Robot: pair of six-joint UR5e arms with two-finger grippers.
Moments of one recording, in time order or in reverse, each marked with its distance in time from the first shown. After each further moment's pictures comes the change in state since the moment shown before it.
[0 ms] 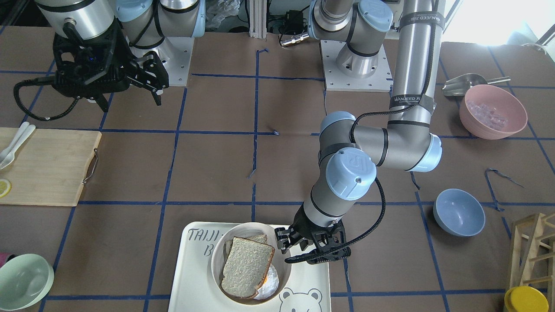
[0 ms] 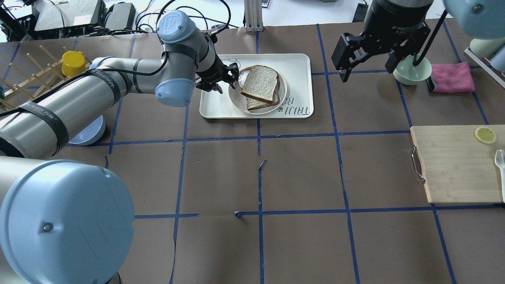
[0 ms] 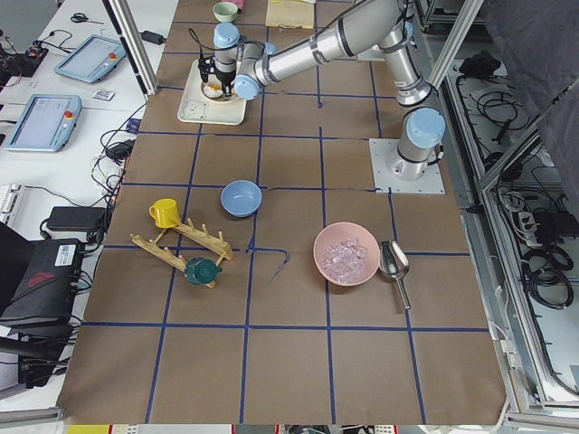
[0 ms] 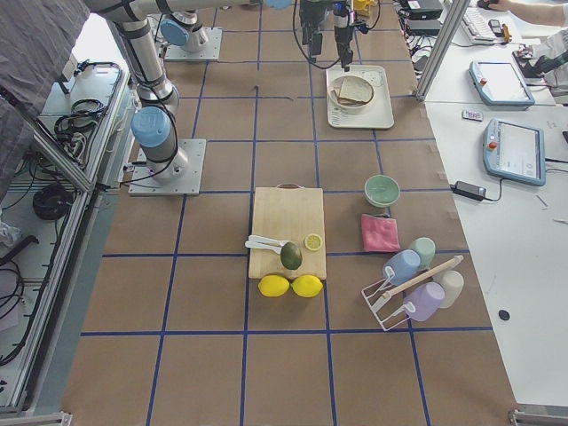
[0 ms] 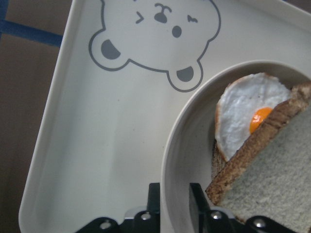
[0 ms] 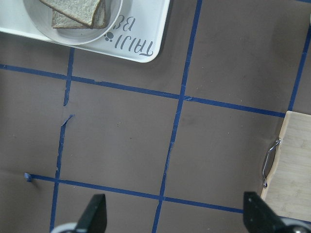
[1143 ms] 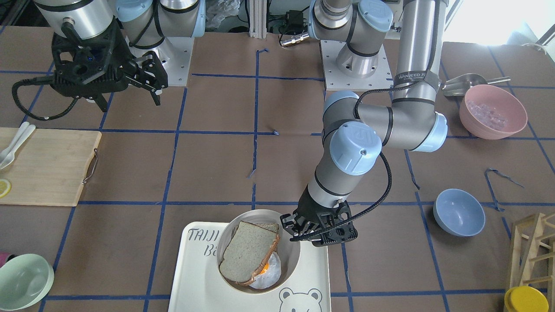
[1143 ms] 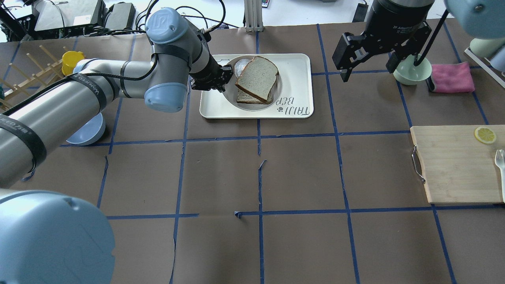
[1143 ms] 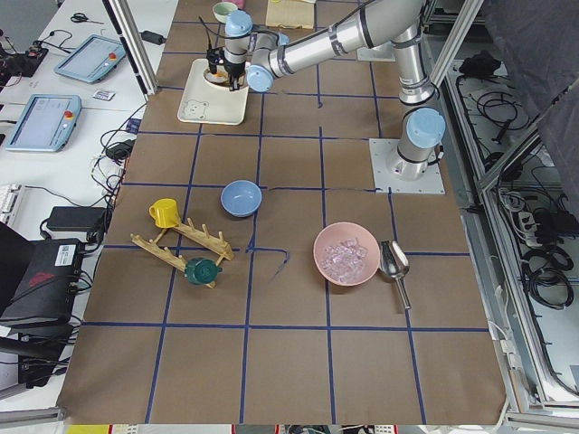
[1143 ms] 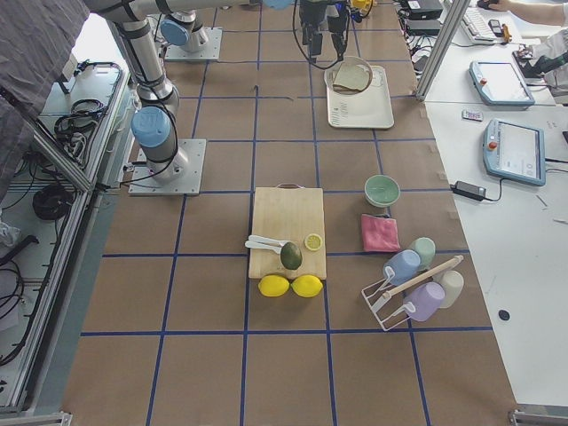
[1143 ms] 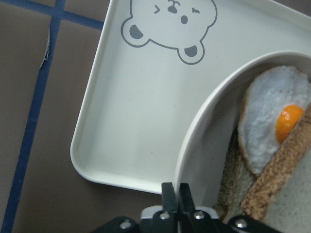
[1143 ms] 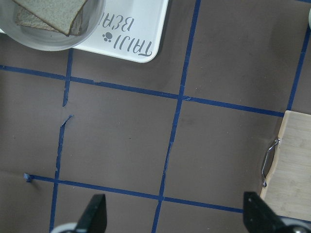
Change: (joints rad) left arm 0.000 0.060 -0.051 0.021 0.010 -0.013; right arm -0.002 -0.001 0.000 0.001 -0.002 0.001
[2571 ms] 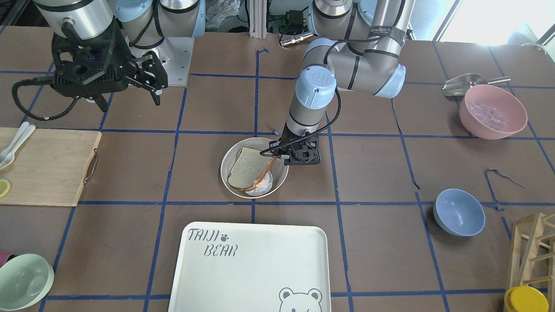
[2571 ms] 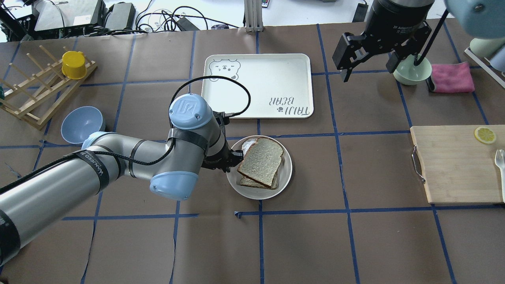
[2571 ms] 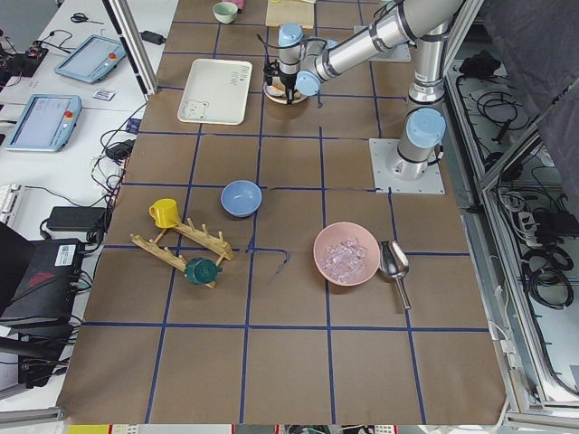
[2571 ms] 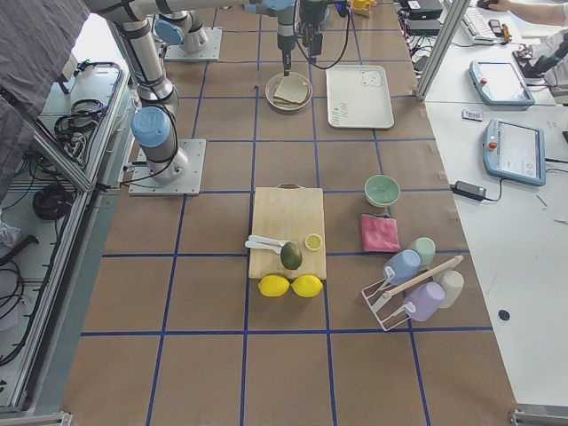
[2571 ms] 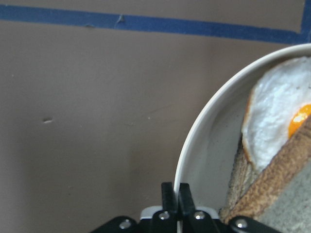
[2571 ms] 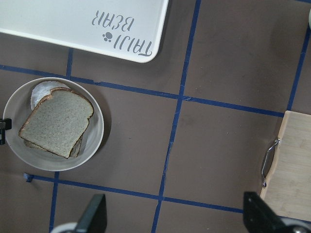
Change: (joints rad) left arm -0.123 0.289 -0.493 0.025 0.080 0.026; right arm 0.000 0.000 0.000 -0.001 0.000 -0.001
